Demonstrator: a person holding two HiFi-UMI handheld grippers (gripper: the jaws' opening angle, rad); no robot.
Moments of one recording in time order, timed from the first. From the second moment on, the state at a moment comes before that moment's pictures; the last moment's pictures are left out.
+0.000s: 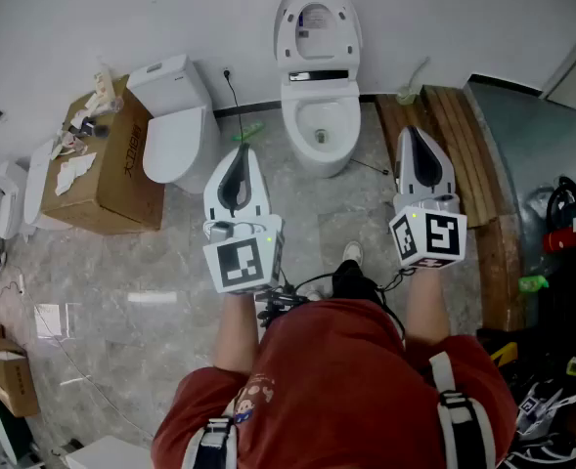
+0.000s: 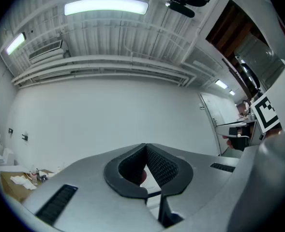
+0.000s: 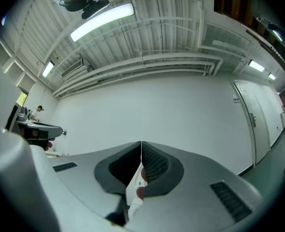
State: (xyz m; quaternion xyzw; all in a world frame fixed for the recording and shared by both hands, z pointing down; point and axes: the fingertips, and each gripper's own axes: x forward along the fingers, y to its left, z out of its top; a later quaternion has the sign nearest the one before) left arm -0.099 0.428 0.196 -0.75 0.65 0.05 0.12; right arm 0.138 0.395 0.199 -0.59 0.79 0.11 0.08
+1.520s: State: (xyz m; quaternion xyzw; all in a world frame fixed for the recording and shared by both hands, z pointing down) left arm -0.049 0.261 0.198 -0.76 0.64 0.05 0.09; right arm 0.178 0.230 0.208 -0.58 0.80 0.07 0.09
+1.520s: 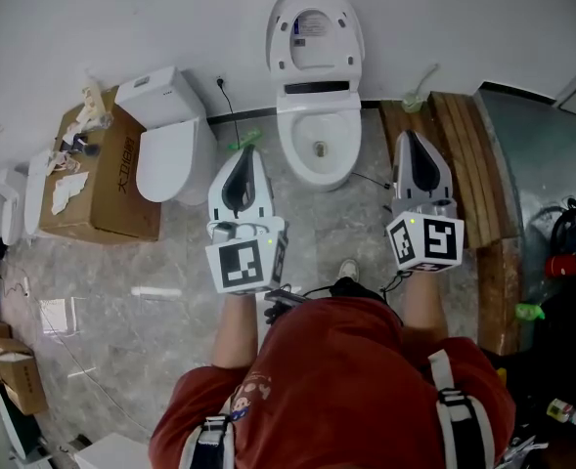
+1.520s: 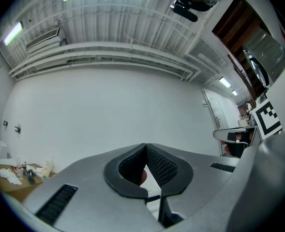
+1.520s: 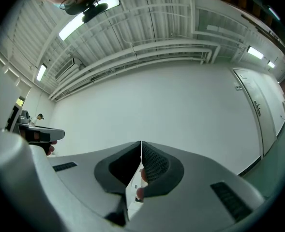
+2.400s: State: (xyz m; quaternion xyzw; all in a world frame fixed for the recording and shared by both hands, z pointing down) left arm 0.025 0.122 0.209 -0.73 0.68 0.00 0.08; right arm 0.253 0.077 0.229 -0.56 0.82 0.06 0.07
